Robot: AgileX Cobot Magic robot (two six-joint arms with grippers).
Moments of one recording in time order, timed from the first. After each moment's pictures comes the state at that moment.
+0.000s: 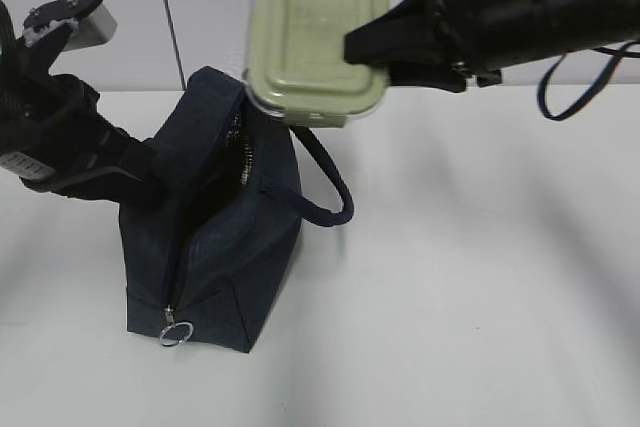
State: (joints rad) left arm -0.30 1.45 -0.99 -0.53 0.78 0.43; right arm 0.15 1.66 -1.21 1.38 0.97 -0.96
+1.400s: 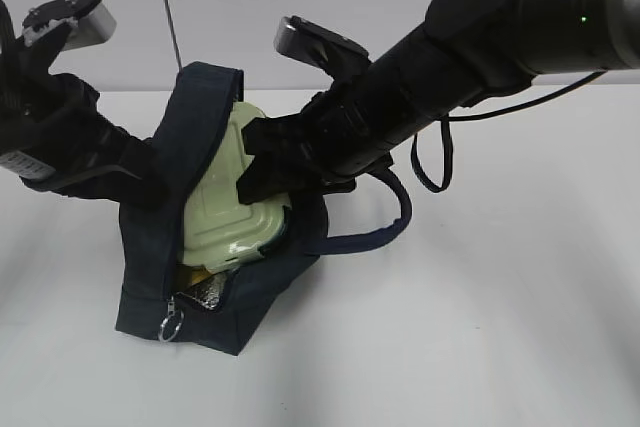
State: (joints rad) left arm -0.30 1.45 -0.99 -0.53 0.78 0.43; right arm 0.50 1.87 -1.35 0.88 0.70 -0.49
